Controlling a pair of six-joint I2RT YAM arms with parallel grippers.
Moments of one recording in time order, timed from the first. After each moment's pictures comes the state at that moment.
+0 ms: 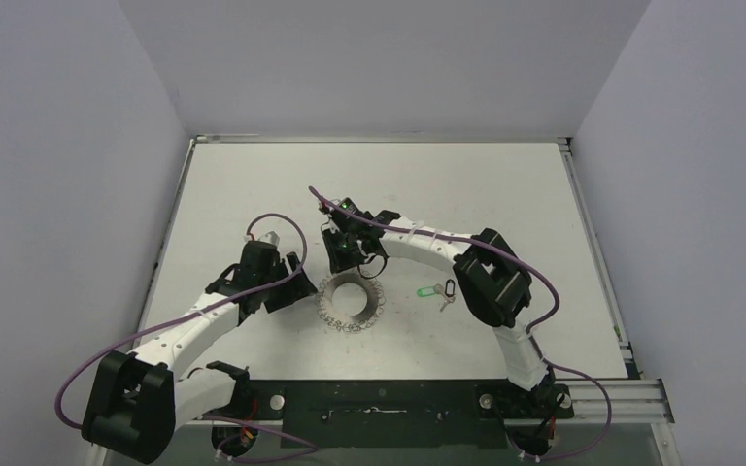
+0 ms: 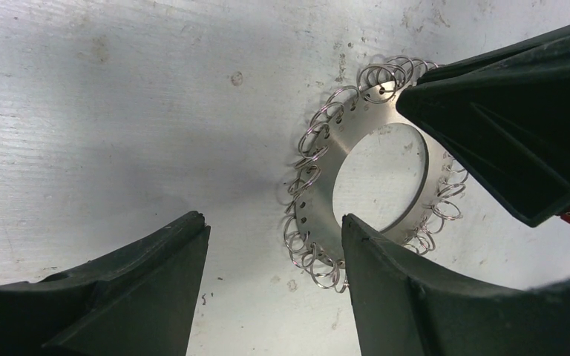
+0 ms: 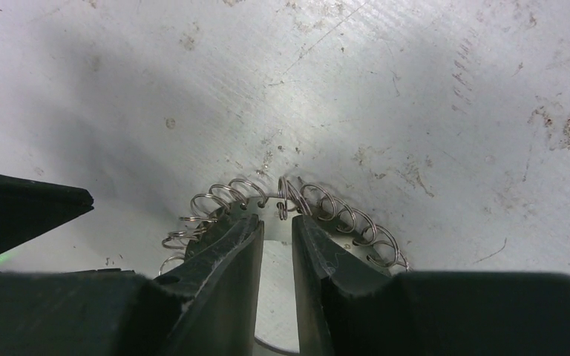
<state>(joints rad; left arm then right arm) -0.34 1.10 0.51 -0.33 0.10 -0.73 0.87 2.10 1.59 -0.47 -0.13 0.39</state>
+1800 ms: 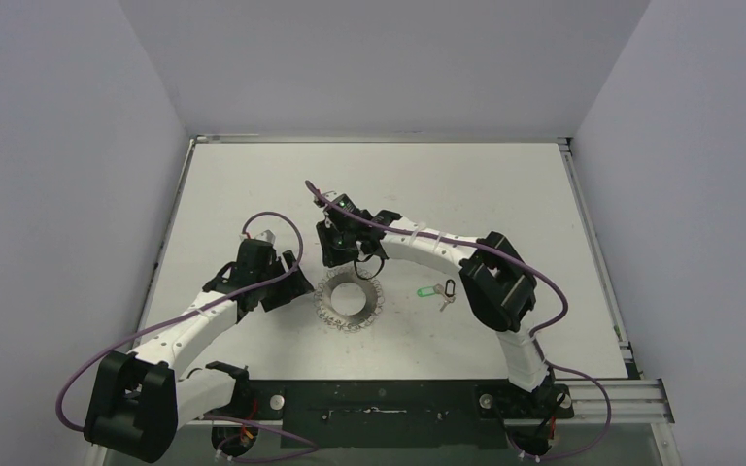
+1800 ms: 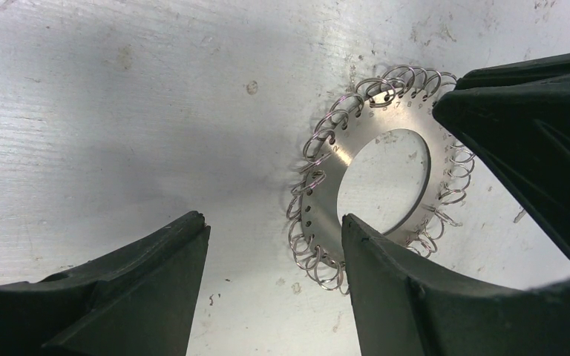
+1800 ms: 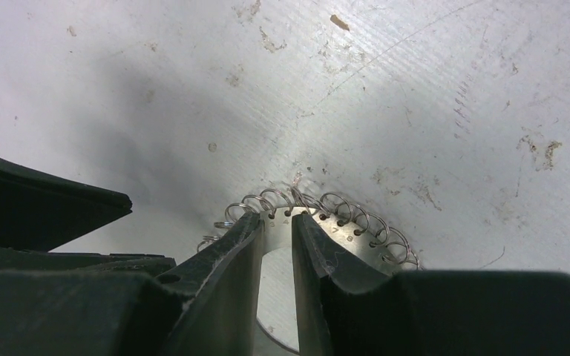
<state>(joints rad) -0.31 1.11 0.52 -0.34 0.11 -0.72 0.89 2.07 1.60 -0.42 -0.08 0.41</state>
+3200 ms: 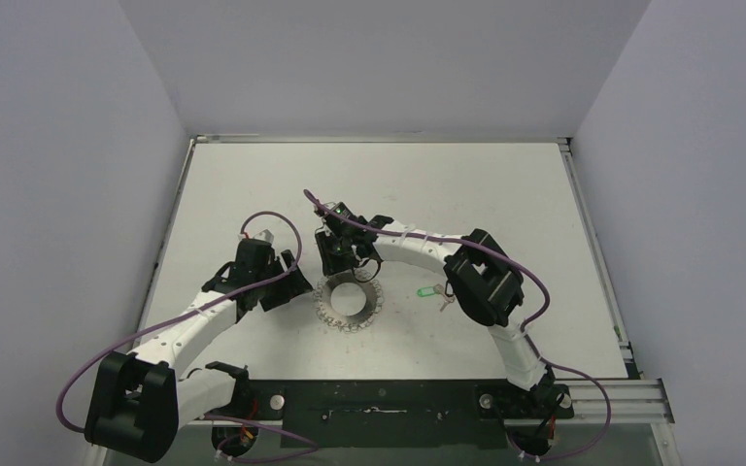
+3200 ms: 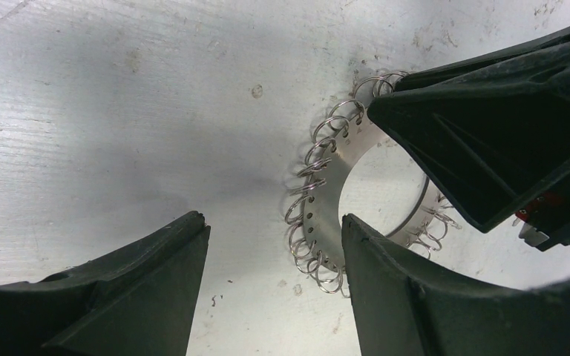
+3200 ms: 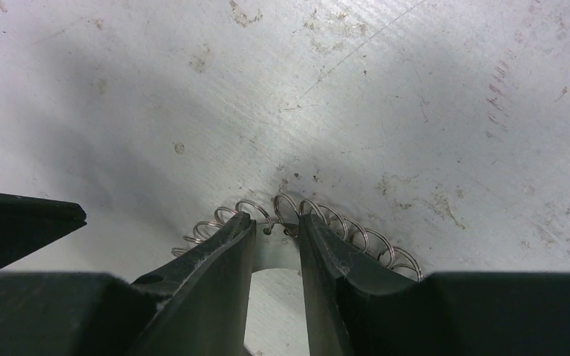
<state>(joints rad) -0.29 1.11 0.52 -0.34 0.11 -0.72 0.89 2.16 1.61 -0.42 -0.11 0.43</state>
